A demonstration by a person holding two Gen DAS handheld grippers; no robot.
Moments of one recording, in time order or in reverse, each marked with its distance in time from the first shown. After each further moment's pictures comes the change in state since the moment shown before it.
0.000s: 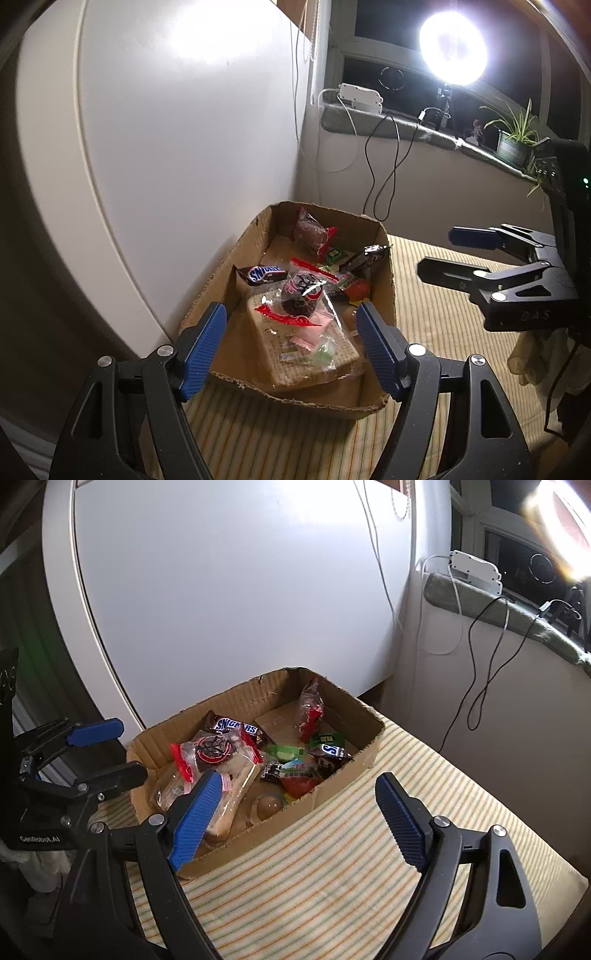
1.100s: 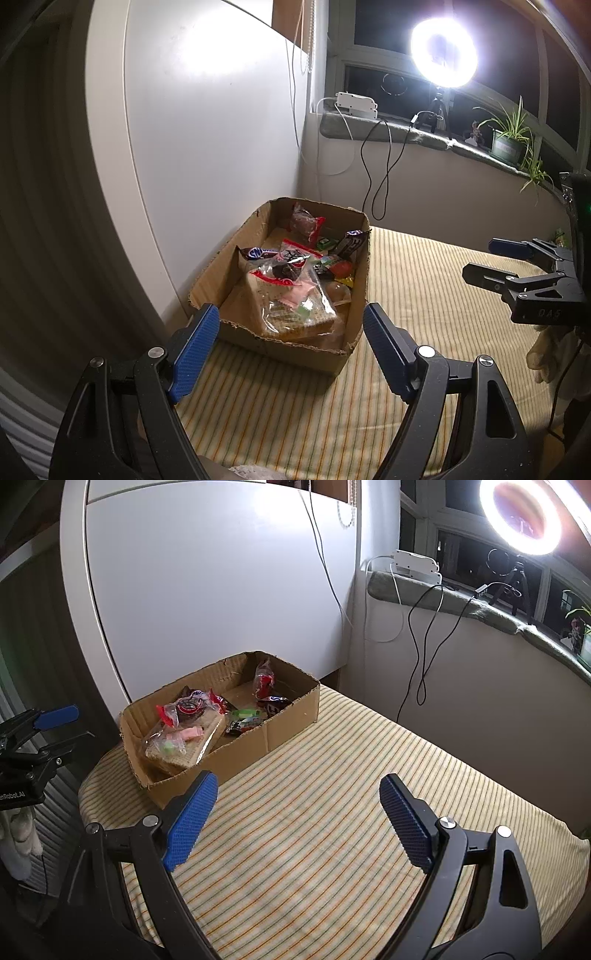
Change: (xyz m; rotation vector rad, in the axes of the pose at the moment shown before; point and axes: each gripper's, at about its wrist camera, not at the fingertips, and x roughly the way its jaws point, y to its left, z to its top) left arm -0.046 -0.024 -0.030 0.001 -0.029 0.042; right arm -0.069 -0.019 -0.057 0.060 -0.029 -0.130
